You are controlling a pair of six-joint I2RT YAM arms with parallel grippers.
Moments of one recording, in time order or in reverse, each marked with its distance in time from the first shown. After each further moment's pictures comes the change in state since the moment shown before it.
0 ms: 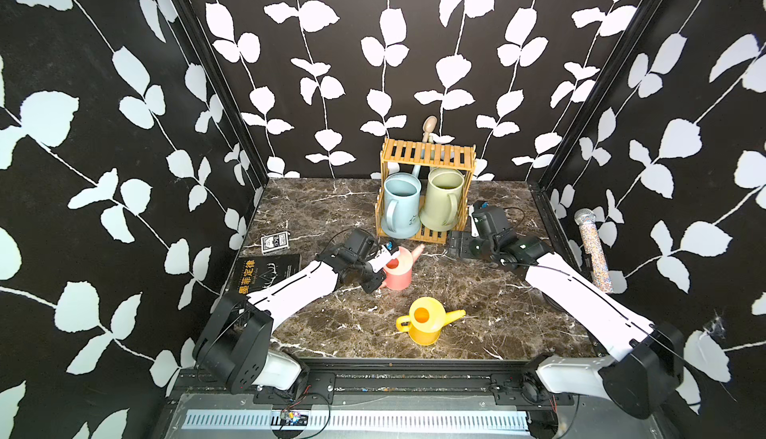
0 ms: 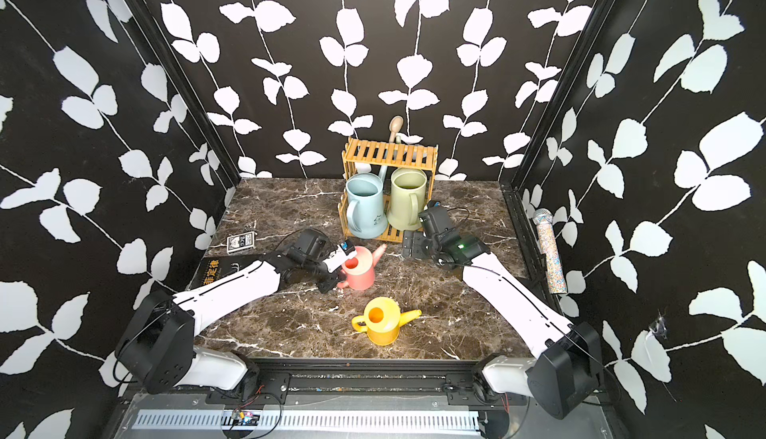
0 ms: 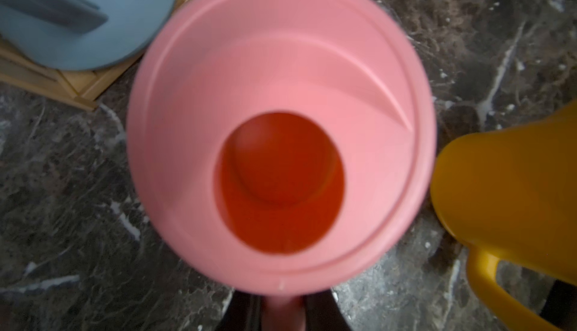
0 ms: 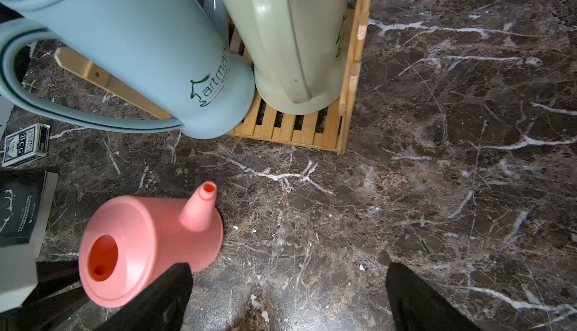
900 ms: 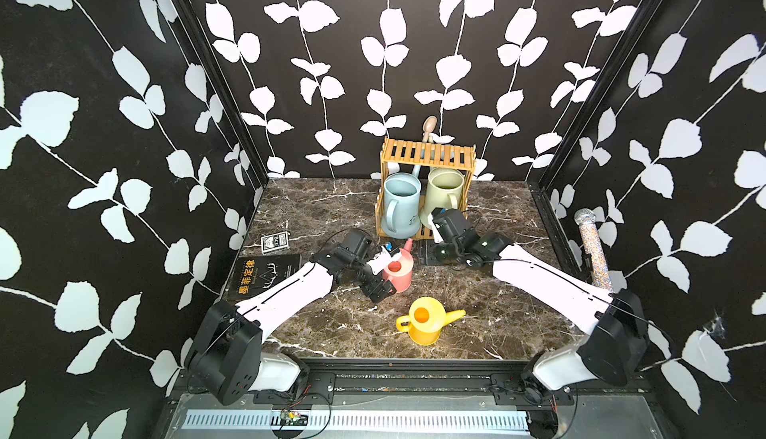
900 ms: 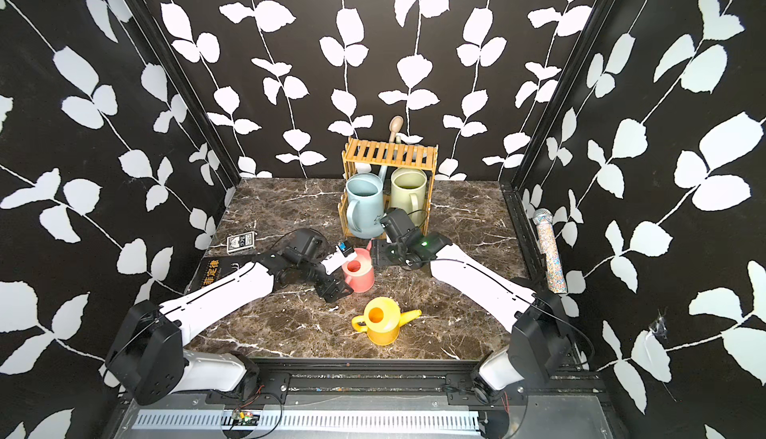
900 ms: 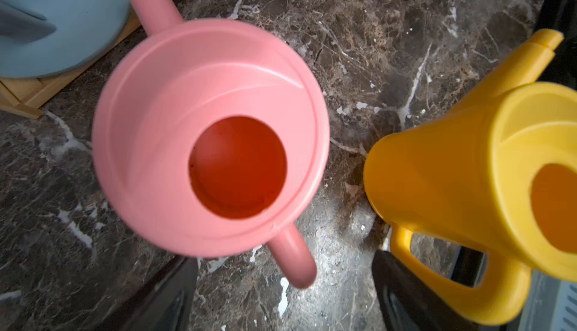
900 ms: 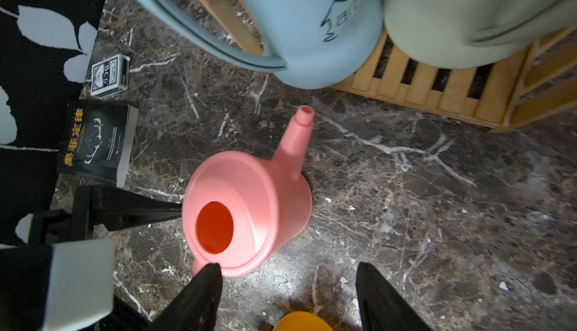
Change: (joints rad) left arm -0.001 -0.039 0.018 -0.066 0.100 -0.046; right arm 0.192 0.167 0.096 0.024 -0.119 0.099
